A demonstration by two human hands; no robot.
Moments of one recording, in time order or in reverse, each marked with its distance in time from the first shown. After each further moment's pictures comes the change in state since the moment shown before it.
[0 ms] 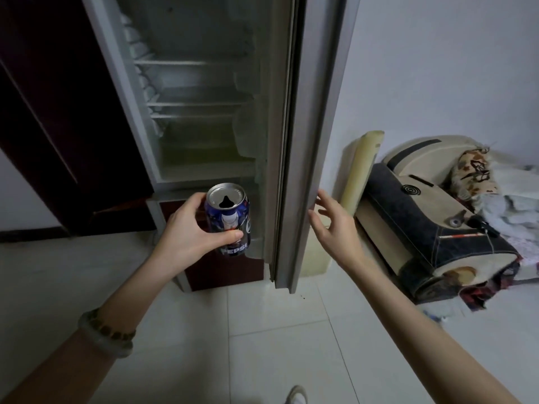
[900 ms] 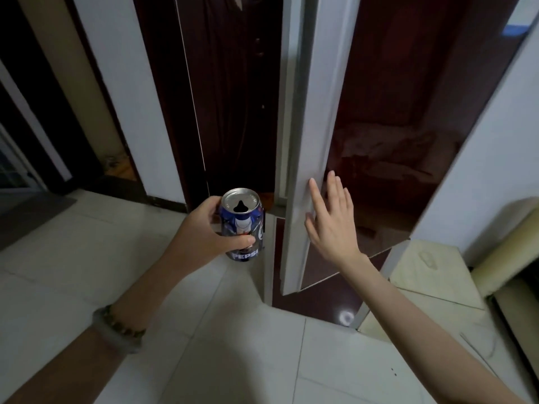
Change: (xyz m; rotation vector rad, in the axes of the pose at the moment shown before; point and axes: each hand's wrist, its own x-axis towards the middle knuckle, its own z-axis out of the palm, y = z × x) left_hand 0.033 -0.114 -0.205 0.069 0.247 -0.182; right_hand 0.141 -0.119 0.289 -0.330 -0.083 -0.567
